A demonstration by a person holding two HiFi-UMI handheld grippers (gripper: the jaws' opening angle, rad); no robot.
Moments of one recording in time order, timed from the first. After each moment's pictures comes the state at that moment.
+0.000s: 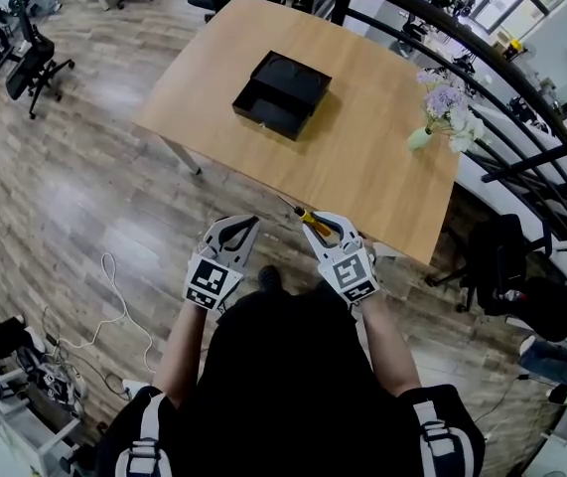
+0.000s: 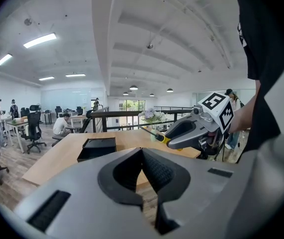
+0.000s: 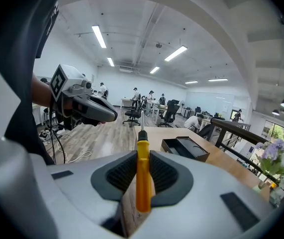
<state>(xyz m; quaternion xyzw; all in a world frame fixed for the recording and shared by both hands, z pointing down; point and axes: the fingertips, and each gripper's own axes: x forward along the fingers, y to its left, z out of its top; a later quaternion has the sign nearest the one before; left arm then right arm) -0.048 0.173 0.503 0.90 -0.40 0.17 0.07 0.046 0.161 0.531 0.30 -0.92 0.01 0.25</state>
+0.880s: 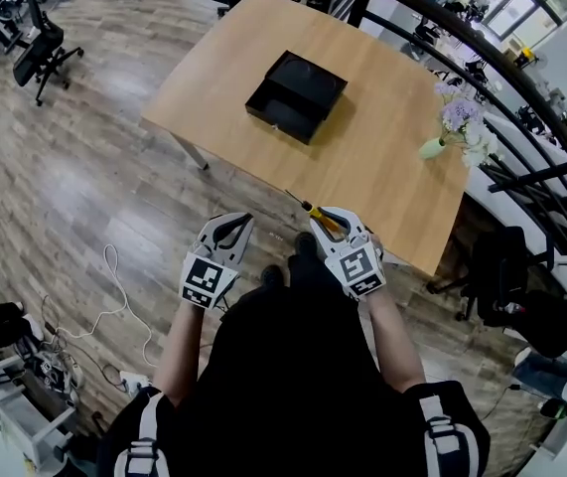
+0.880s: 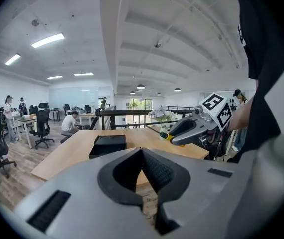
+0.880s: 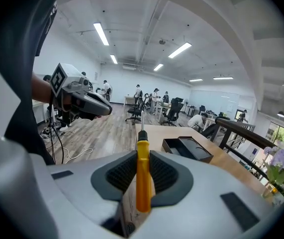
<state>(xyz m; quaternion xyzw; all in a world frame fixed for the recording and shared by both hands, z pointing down) -0.088 0.151 0.506 0.88 -0.44 0.17 0.08 0.033 0.127 0.538 0.28 -0.92 0.00 0.27</state>
